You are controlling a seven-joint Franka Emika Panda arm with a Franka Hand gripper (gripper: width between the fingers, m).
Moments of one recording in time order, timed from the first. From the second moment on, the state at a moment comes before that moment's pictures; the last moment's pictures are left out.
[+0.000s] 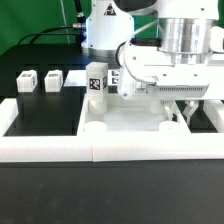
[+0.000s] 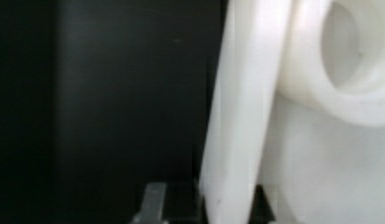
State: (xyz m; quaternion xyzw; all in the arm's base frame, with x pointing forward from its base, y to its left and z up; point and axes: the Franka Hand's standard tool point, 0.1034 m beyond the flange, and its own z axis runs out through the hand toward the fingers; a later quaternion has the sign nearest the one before) arm 0.578 0.085 0.005 -0.07 0.99 -0.04 0.07
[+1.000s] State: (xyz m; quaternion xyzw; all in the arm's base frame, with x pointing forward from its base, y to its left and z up) arm 0.573 0.121 0.005 -0.05 1.00 -0.07 0.03
